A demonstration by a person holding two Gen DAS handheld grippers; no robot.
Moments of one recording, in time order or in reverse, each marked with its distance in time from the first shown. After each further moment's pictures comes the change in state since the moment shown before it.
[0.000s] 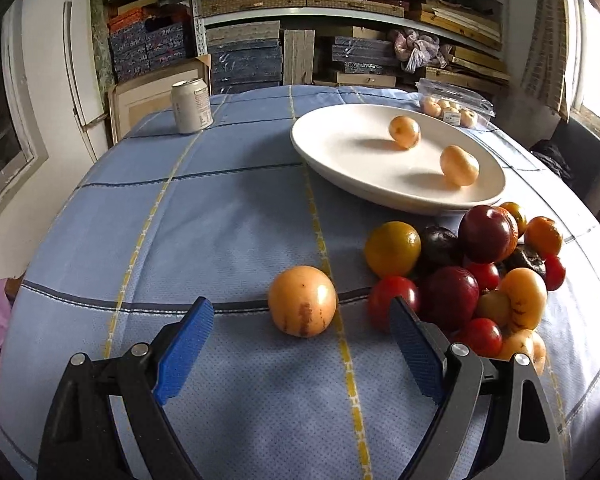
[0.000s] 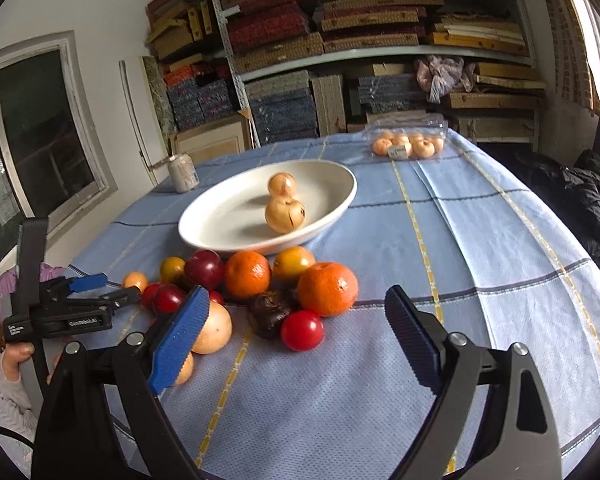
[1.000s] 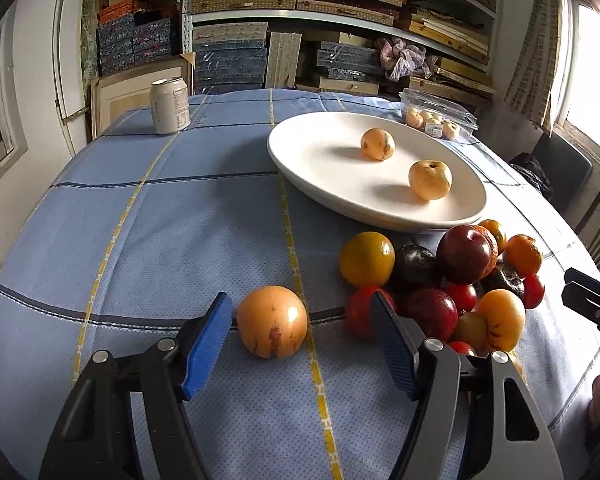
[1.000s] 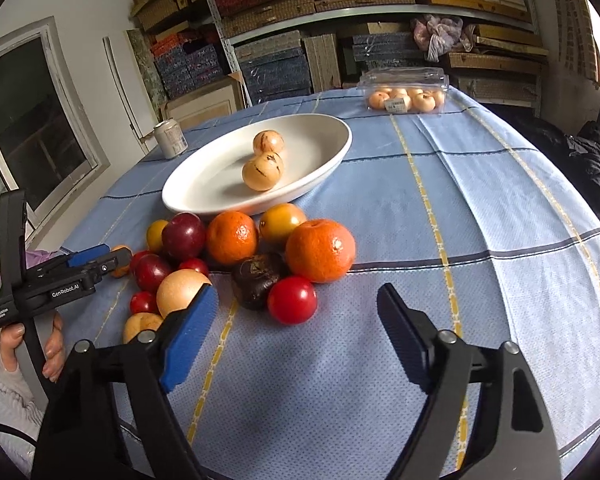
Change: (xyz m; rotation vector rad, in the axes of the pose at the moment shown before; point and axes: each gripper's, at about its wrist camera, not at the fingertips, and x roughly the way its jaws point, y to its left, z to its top) left arm 0.006 -0.002 0.006 -0.039 -0.012 -0.108; right arm 0.027 -0.009 -0.006 0.037 0.142 0.003
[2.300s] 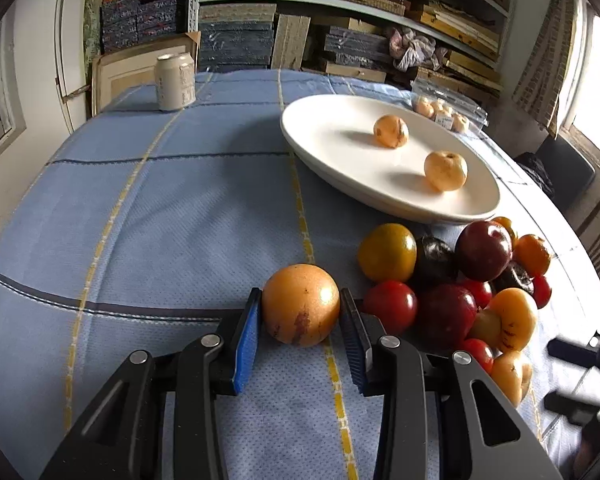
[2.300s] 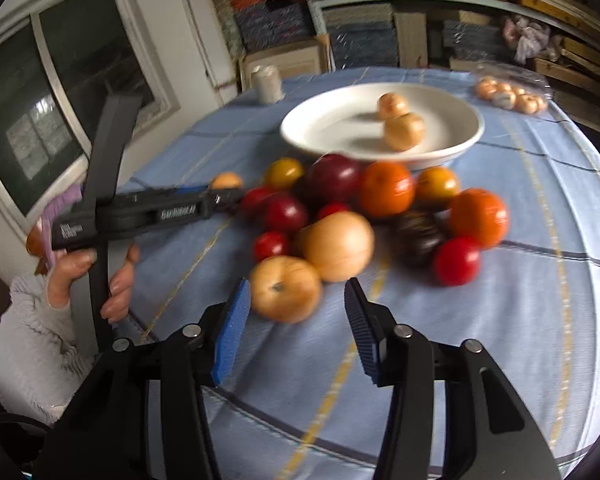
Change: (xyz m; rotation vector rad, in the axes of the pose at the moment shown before) left arm 0.009 0.015 0.001 -0.043 0.056 -0.014; right arm 0.009 0.091 -0.019 -0.193 0.147 0.201
